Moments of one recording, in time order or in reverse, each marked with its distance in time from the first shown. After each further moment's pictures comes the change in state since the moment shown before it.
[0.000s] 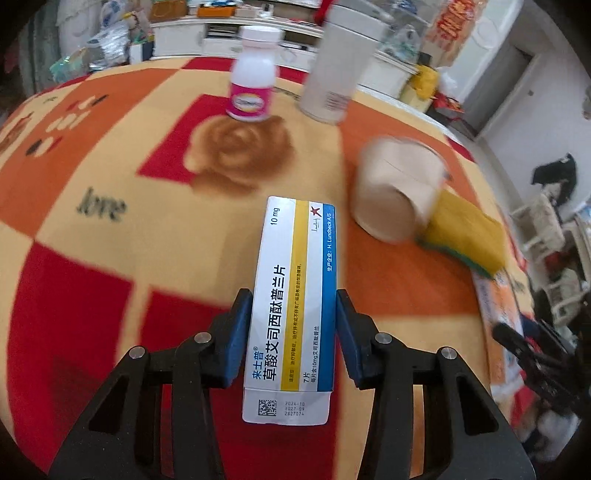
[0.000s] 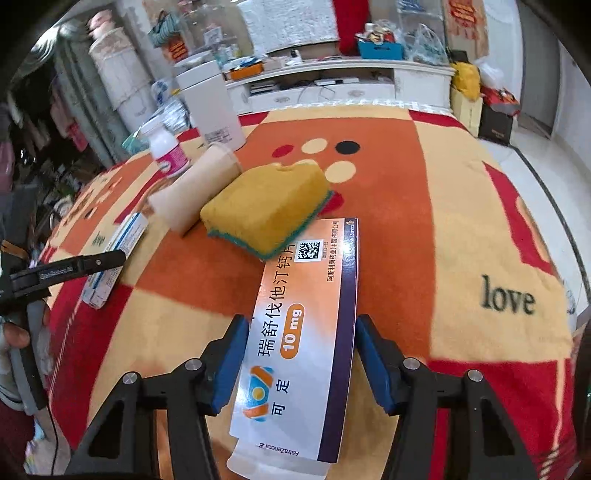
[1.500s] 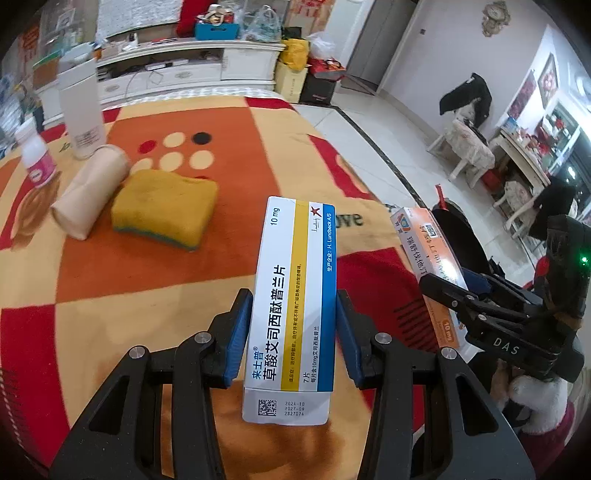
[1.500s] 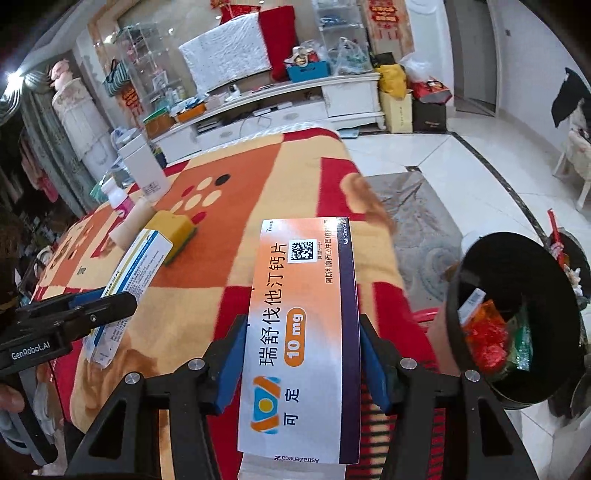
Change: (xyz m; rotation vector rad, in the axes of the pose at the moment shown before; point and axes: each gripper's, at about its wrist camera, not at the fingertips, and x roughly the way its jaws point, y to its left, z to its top) left arm -0.005 -0.237 -0.043 0.335 0.005 -0.205; right arm -0.109 -0.127 -0.059 0.194 -0.104 -0.107
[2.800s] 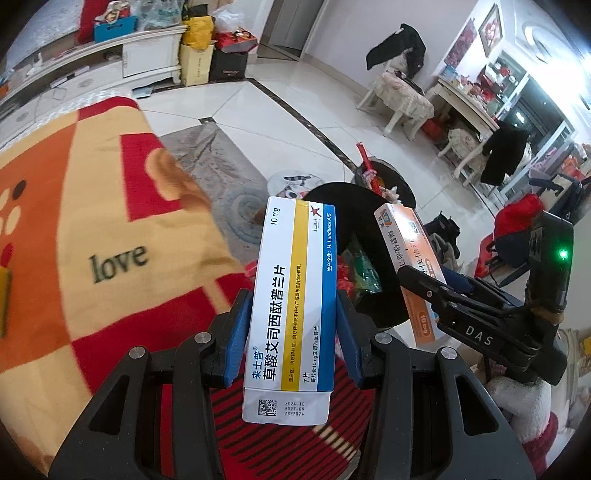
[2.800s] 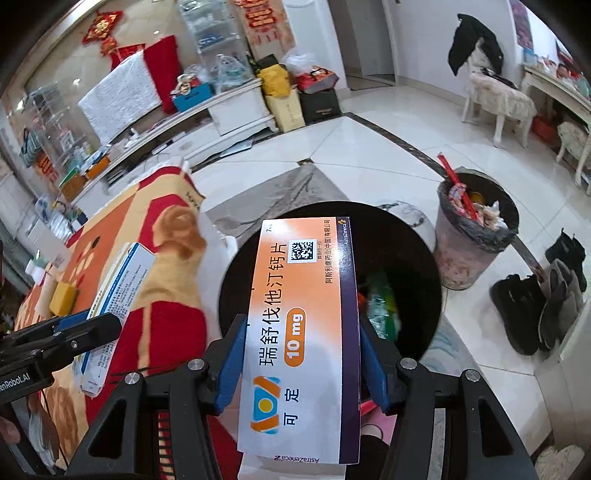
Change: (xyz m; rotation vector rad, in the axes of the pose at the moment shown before) left arm 0.098 -0.168 0.038 0.191 0.119 -0.200; right arm -0.047 -0.174 -0.021 0.293 -0.038 -0.219
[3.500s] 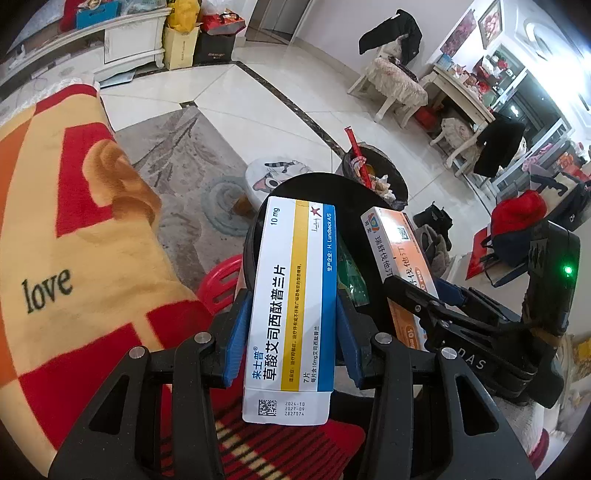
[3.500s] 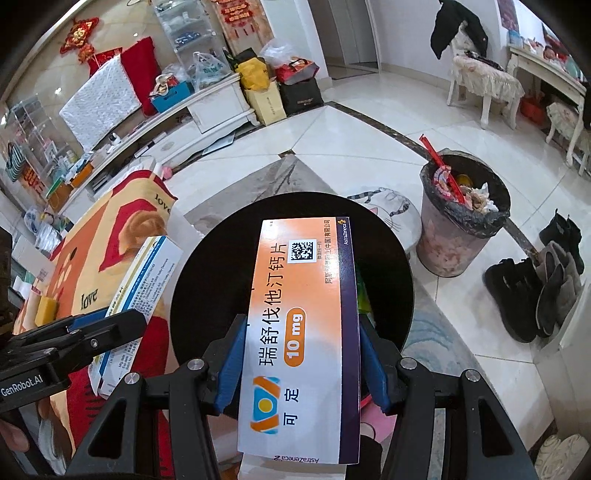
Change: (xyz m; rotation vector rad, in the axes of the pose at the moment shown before) left arm 0.048 -0.023 0.018 -0.008 0.063 -0.047; right arm 0.023 -0.031 0.007 0.051 0.040 -0.022
